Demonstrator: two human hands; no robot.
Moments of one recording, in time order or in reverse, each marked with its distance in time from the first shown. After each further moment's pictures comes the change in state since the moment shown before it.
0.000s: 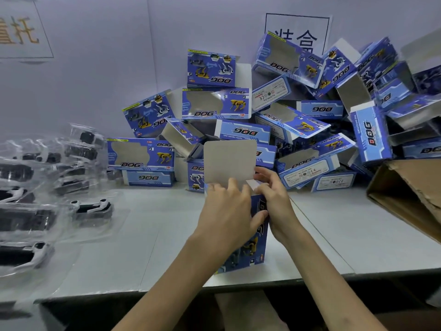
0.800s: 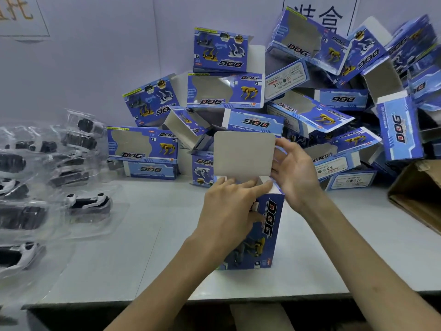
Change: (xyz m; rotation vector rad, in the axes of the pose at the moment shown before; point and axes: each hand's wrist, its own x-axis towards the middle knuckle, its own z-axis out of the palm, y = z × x) left_hand 0.019 -0.023 0.029 -0.183 0.065 0.041; right_hand 0.060 -0.030 -0.001 0.247 -0.179 0.040
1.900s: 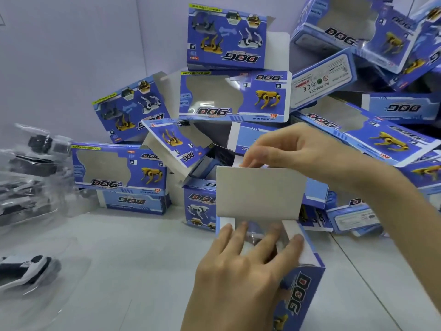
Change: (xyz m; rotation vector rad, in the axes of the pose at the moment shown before) left_hand 0.066 -0.053 0.055 -0.021 -0.023 0.059; right_hand 0.163 -0.034 -0.007 -0.887 -0.631 -0.067
